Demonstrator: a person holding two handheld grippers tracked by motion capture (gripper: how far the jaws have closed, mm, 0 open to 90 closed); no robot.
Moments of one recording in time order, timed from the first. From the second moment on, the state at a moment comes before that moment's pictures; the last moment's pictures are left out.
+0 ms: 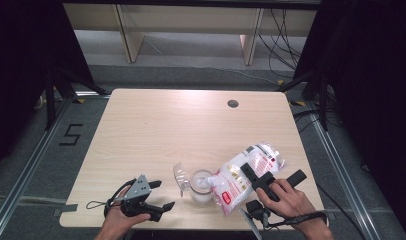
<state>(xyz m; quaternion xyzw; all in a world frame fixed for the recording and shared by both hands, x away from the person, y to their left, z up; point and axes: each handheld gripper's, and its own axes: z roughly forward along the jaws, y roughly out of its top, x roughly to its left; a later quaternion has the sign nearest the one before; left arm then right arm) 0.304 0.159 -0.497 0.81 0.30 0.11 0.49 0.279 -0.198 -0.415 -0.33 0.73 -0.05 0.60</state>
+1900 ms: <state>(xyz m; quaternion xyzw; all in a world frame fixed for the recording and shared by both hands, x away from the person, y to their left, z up) 0.304 0.158 -0.497 0.81 0.30 0.11 0.49 0.279 -0.200 -0.413 -0.33 0.73 -0.03 0.60</state>
